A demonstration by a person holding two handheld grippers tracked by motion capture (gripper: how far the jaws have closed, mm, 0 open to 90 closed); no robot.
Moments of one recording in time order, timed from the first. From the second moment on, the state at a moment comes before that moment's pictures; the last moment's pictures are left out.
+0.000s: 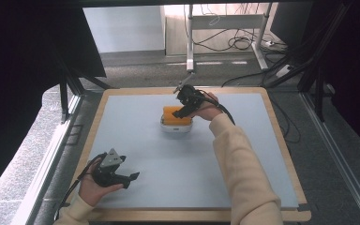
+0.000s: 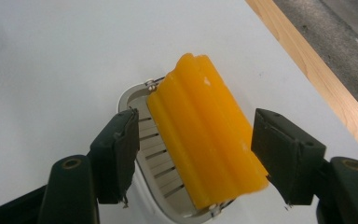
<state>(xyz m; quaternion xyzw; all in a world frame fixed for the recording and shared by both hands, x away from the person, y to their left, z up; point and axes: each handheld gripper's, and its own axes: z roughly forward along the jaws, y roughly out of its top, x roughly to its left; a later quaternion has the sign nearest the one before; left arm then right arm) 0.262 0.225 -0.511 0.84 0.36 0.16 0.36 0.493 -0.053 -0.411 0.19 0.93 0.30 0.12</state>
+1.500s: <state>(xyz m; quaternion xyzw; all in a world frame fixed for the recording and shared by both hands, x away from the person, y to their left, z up) 0.264 0.227 -0.510 0.84 0.37 0.17 0.36 0.341 -0.212 -0.472 0.34 0.85 0.36 0.16</state>
